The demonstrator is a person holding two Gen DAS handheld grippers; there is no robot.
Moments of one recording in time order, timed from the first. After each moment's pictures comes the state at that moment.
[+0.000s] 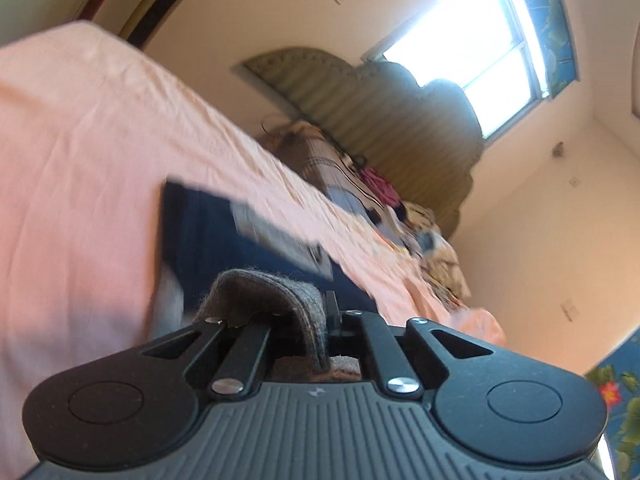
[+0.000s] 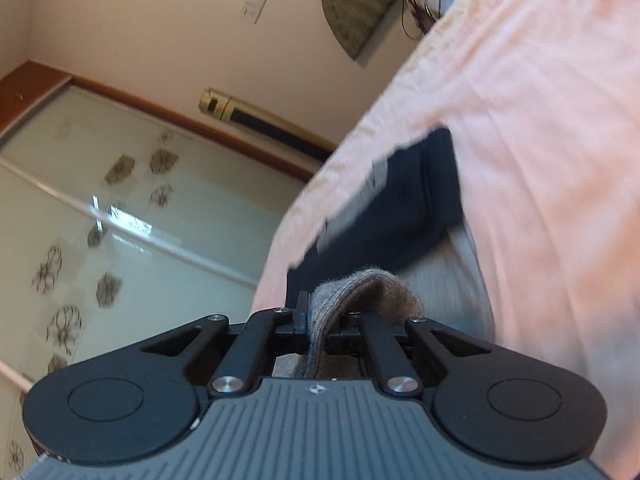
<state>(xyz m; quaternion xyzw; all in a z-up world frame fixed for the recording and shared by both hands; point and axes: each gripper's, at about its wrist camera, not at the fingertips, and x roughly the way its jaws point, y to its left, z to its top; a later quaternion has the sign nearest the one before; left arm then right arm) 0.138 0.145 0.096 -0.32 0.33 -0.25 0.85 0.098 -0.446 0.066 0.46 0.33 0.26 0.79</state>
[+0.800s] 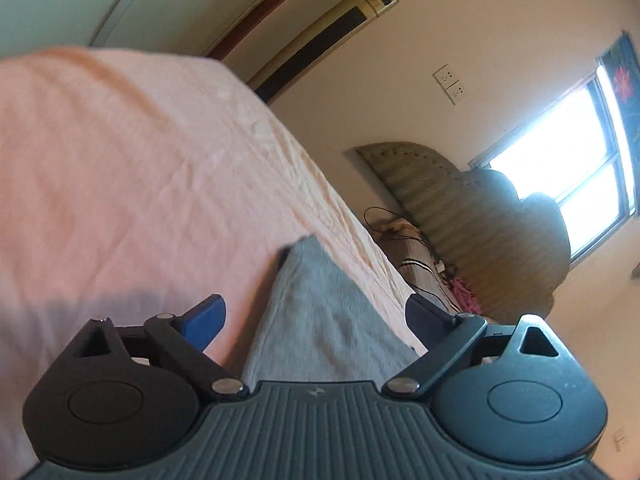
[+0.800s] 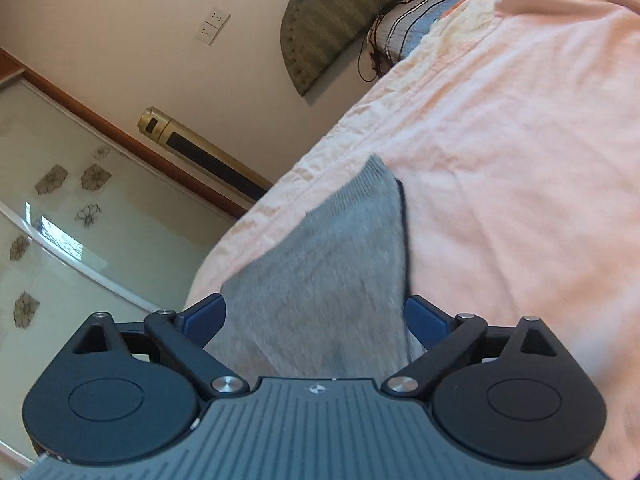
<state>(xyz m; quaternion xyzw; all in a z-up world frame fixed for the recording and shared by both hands) 0.096 0.185 0.039 -0.43 0.27 -0.06 0.86 0.062 -0.428 0.026 0.39 0.33 0.14 0.85</state>
